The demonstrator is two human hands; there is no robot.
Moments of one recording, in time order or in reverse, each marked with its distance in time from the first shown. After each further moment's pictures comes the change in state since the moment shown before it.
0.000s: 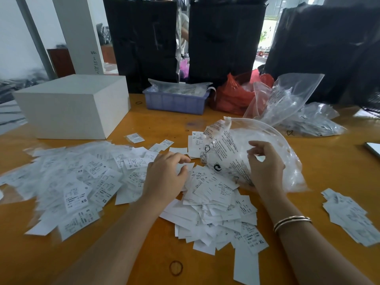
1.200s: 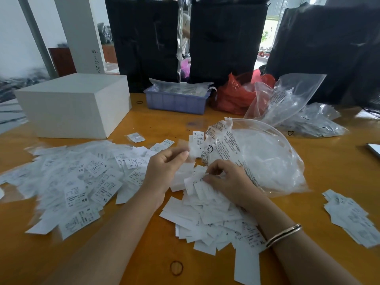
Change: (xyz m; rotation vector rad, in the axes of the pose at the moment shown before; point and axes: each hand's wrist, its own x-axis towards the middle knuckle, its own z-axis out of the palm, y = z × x) left_hand 0.004 0.005 -0.006 -0.826 0.021 -0.368; right_hand -0.024 -0.025 0.022 -0.097 -0.756 -0.190
